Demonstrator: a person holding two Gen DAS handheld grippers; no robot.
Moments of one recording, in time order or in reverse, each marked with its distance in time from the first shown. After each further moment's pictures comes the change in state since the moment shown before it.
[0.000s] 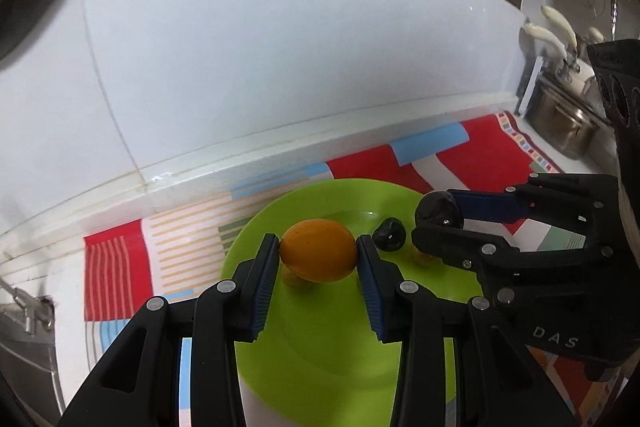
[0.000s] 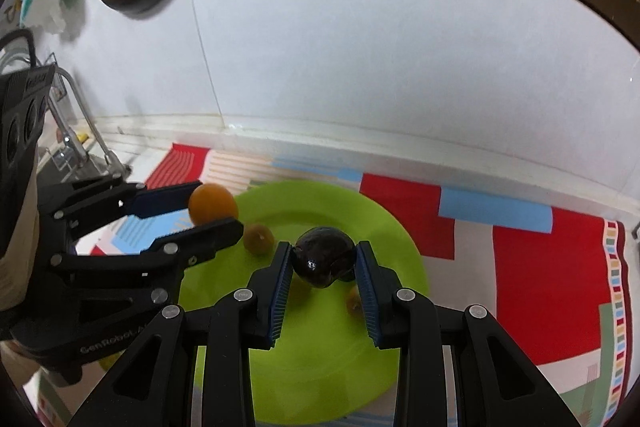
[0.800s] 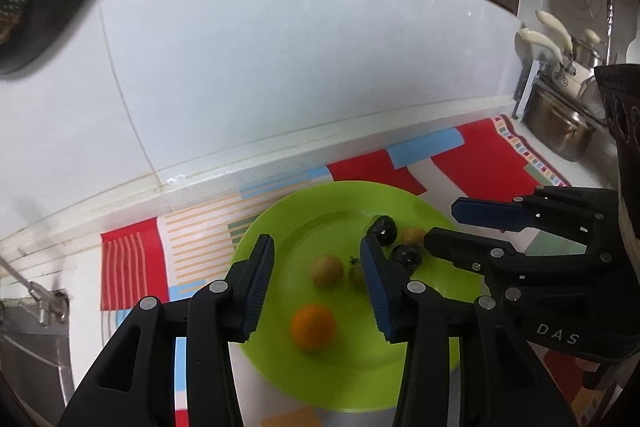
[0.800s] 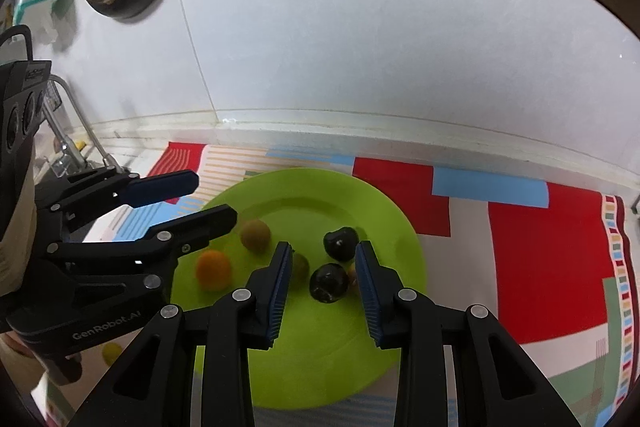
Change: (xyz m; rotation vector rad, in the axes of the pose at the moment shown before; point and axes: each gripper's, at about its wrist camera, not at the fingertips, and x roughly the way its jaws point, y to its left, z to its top) left arm -0.034 -0.005 -0.004 -0.010 -0.028 0.025; right arm -0.020 -0.003 -0.009 0.054 -0.011 0.005
